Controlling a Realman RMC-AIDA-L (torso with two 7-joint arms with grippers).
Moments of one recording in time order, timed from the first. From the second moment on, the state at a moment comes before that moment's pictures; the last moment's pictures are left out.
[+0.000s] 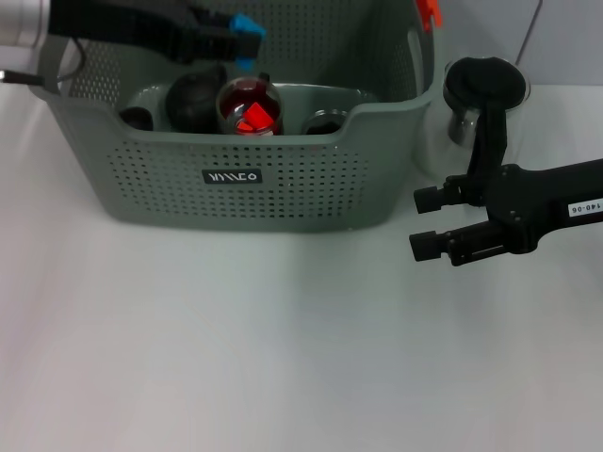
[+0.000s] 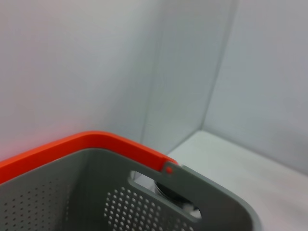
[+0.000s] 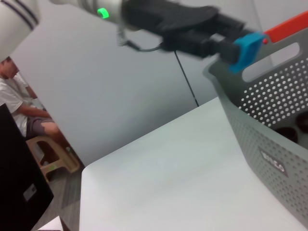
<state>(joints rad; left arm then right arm) -0.74 -2.03 -2.44 -1.20 -0.99 1.63 -2.06 0.75 1.99 -0.68 -0.68 -2.14 -1.81 1.70</state>
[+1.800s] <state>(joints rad) -0.47 -2.17 -2.34 -1.45 -1.12 1.42 -2.12 0.79 2.04 -0.70 -0.67 -1.98 -1.71 1.59</state>
